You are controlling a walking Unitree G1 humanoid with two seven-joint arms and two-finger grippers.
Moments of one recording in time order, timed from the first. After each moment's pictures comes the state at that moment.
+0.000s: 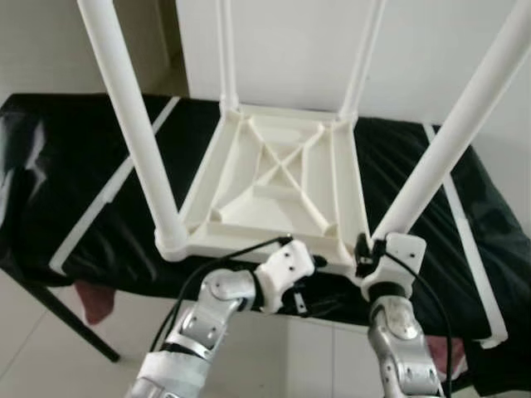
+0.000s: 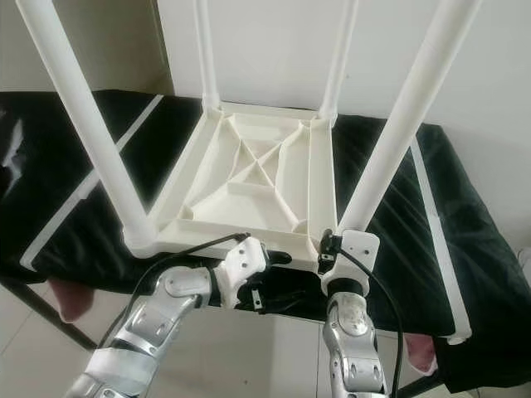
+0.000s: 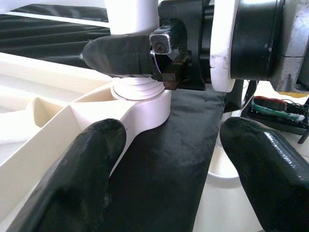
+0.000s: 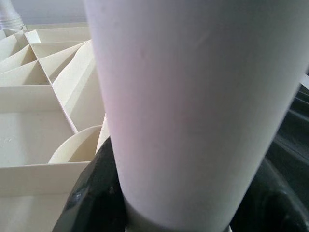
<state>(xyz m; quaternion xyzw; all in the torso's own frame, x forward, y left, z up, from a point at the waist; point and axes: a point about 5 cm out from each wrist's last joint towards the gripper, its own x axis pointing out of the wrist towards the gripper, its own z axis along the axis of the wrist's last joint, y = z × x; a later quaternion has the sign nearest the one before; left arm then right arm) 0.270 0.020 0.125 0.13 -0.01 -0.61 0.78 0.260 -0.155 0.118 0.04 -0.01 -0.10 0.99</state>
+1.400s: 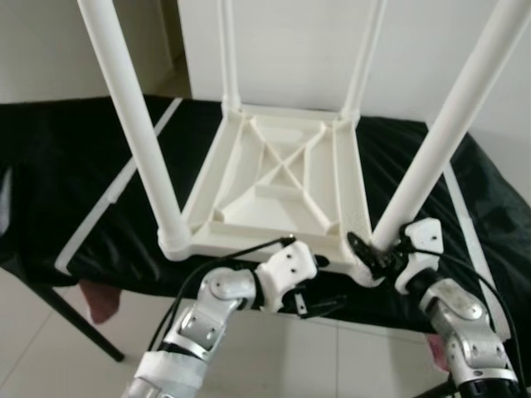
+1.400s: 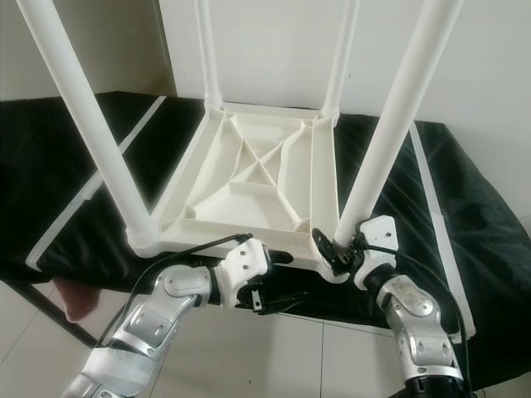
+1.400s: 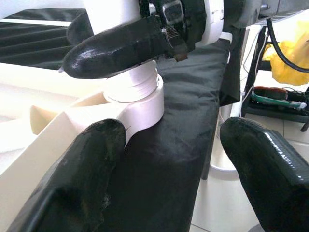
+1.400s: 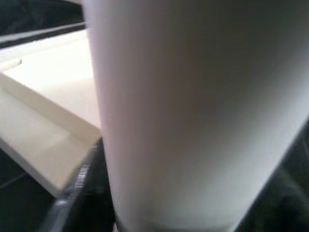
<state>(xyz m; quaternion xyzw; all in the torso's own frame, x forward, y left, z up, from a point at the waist) 0.266 0.019 0.130 0.15 -0.02 -0.62 0.77 0.275 -0.205 0.128 -0.07 -0.01 0.23 0.97</state>
